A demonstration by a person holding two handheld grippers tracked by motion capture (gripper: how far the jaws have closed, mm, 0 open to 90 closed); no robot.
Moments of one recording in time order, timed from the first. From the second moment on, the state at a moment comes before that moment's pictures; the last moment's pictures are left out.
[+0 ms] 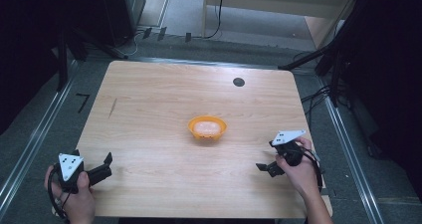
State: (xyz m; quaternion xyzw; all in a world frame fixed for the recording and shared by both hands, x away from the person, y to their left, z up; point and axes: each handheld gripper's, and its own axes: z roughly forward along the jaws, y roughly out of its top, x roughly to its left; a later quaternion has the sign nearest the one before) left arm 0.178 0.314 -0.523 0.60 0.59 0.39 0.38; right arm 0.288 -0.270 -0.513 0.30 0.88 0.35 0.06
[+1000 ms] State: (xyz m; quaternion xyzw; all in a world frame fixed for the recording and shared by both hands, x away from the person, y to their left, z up) left arm 0.177 0.313 -0.523 0.61 0.58 0.39 0.38; right arm 0.214 -0.364 -0.541 0.42 0.79 0.43 0.14
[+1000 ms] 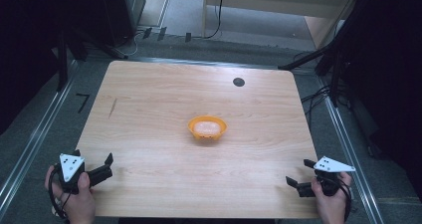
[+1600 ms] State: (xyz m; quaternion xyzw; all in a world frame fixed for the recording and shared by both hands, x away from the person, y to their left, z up) left arm 0.178 0.311 -0.523 0.61 0.58 0.38 0.37; right arm 0.192 -0.382 -0.552 0.44 0.74 0.47 0.17
